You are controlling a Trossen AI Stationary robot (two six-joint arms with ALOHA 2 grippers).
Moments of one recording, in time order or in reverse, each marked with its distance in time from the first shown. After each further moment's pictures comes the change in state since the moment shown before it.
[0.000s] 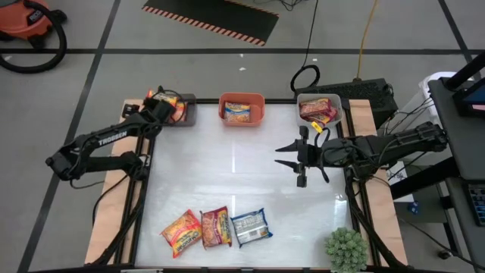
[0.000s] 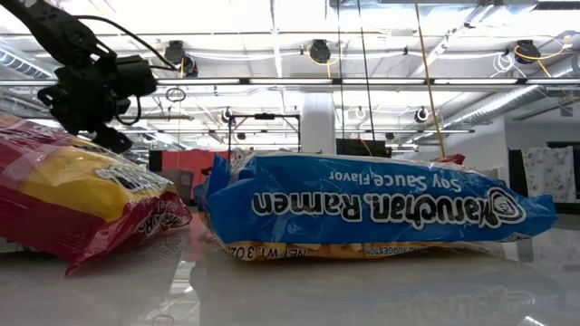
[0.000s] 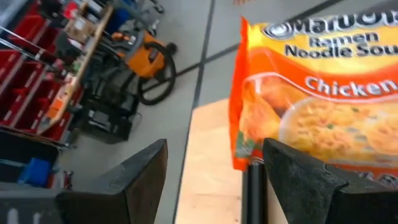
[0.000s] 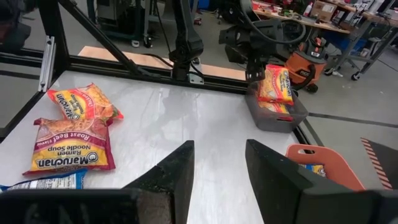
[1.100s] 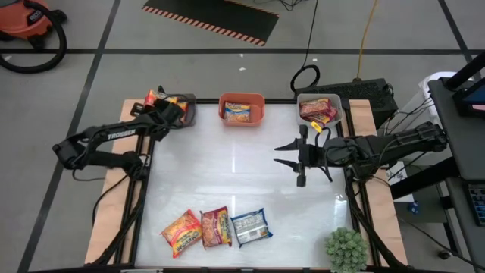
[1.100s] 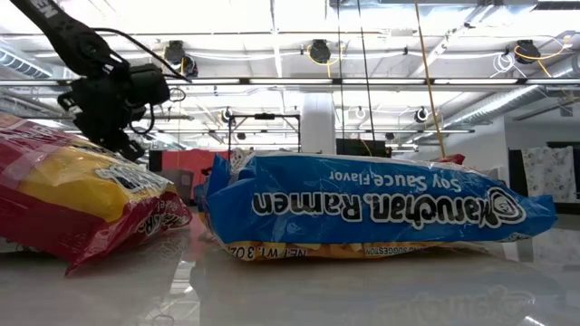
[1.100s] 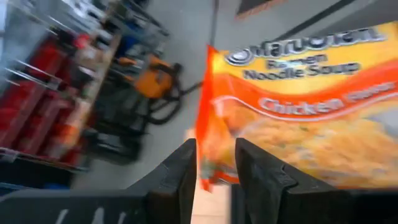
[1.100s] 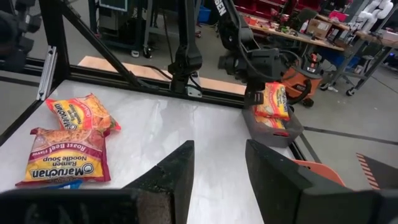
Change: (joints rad) left arm -0.092 0.136 0.000 0.129 -0.084 0.041; right arm 0.000 0.000 0.000 0.058 0.000 -0.052
